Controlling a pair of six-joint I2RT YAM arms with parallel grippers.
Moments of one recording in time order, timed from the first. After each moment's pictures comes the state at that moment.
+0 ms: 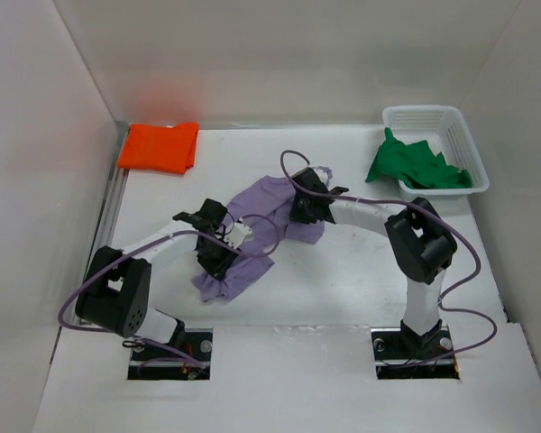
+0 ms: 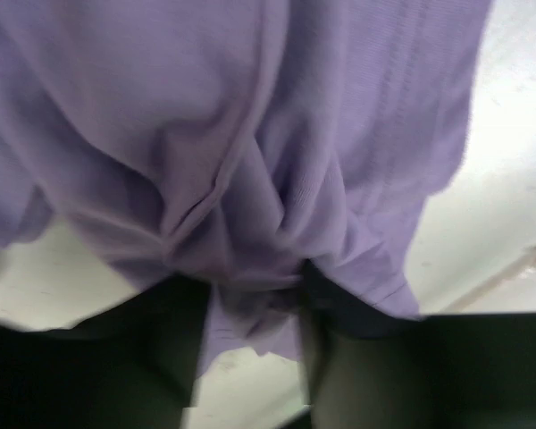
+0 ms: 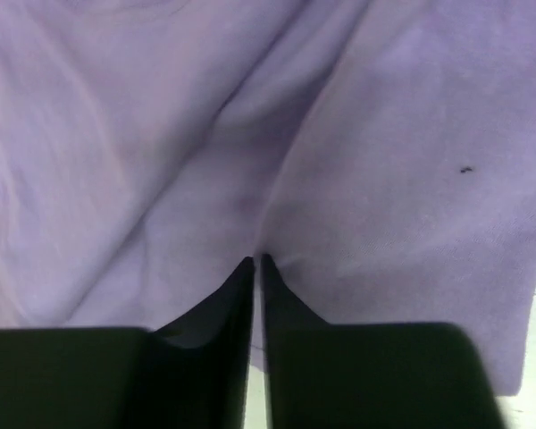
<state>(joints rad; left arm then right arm) -0.41 1.44 0.76 -0.72 0.24 0.40 0.66 1.93 1.28 -0.26 0.16 0.82</state>
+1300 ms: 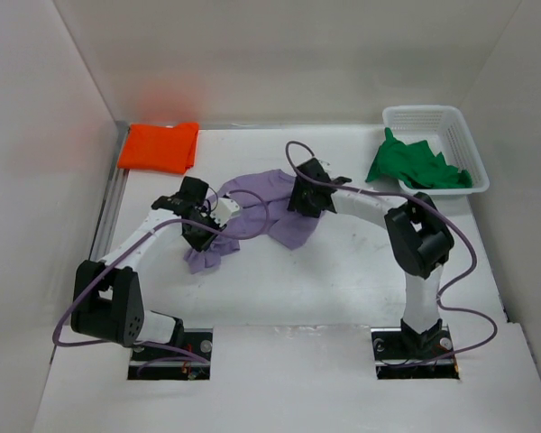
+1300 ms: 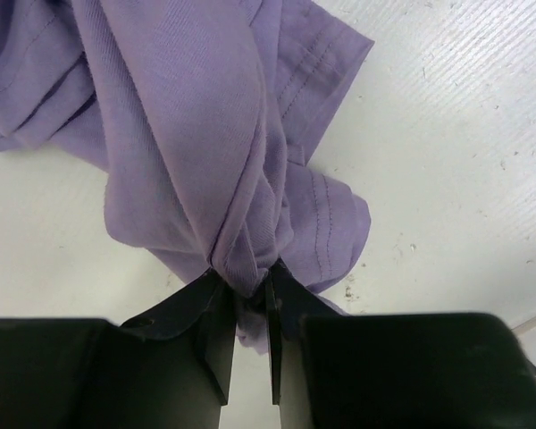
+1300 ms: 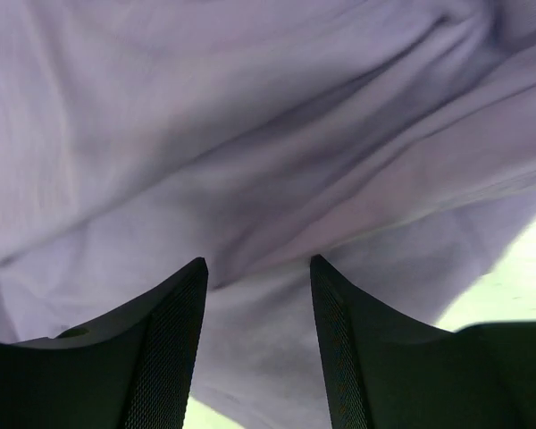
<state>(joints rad) -0.26 1.38 0.92 -0.77 0.15 0.57 0.61 1.97 1.37 -0.33 0.14 0.79</state>
